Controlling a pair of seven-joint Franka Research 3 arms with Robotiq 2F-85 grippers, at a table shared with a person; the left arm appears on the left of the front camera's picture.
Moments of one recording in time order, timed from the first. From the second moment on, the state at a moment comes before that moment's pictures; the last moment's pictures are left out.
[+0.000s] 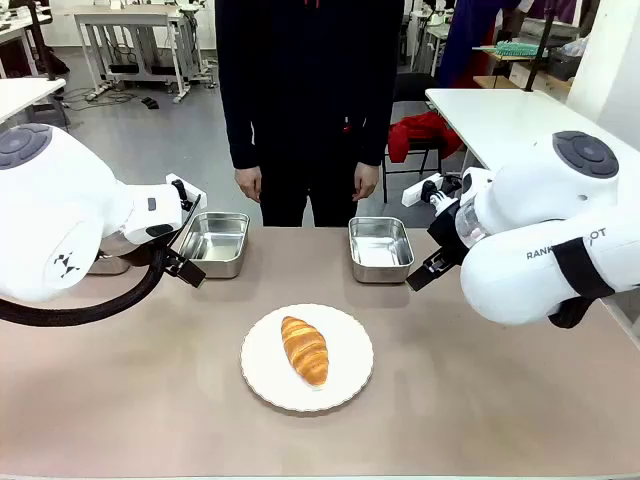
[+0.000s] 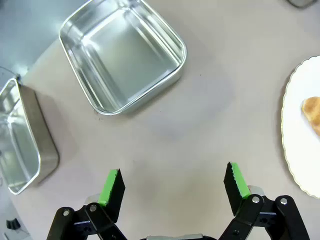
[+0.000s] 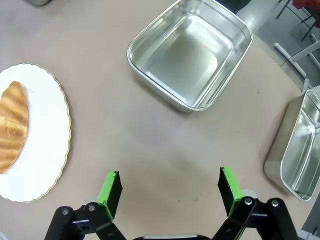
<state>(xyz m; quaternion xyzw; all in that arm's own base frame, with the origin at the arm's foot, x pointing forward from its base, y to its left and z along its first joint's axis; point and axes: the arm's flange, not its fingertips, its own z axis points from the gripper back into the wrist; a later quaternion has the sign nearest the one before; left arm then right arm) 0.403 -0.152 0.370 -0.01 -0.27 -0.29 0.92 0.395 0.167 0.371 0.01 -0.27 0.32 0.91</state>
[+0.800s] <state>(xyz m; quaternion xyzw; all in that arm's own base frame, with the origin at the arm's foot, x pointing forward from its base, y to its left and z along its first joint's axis) 0.403 -0.152 0.370 -0.01 -0.27 -0.29 0.92 0.395 0.167 0.371 0.01 -0.27 0.32 0.91</state>
